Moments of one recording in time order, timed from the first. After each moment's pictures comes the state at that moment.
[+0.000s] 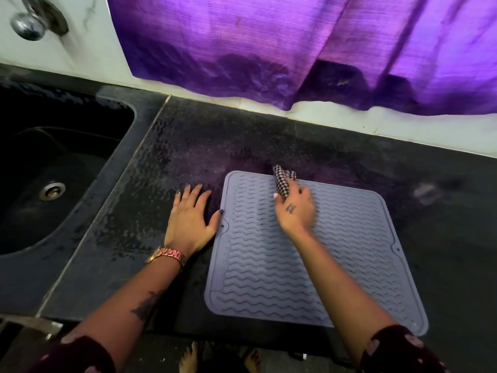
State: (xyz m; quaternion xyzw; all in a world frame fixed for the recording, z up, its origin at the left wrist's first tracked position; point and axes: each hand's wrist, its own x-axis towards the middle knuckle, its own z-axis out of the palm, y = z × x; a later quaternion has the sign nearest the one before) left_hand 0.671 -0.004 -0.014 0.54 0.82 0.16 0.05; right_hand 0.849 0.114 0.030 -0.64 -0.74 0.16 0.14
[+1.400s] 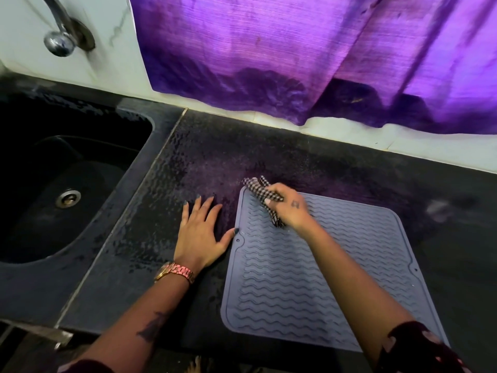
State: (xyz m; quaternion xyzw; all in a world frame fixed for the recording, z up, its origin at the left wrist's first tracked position) left_hand 0.661 -0.013 -0.016 0.55 0.82 0.17 0.00; right_hand 0.810 0.134 0.039 -0.51 -0.76 0.36 0.15
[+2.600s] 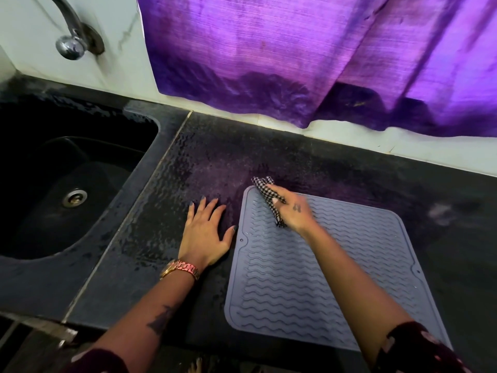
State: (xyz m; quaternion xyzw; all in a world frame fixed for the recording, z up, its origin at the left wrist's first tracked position) left_hand 0.659 -0.012 -0.018 0.55 0.81 0.19 0.03; right_hand 0.816 0.139 0.032 -0.46 -0.81 0.33 0.14
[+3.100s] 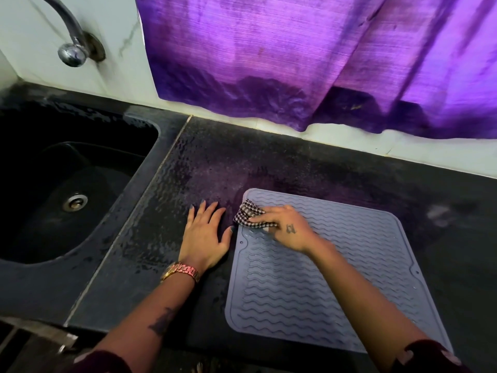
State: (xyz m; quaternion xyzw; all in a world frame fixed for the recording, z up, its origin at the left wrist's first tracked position) left_hand 0.658 -0.013 -0.018 0.55 0.81 0.19 0.04; right_hand 0.831 0.117 0.033 -0.32 -0.92 0.25 0.01
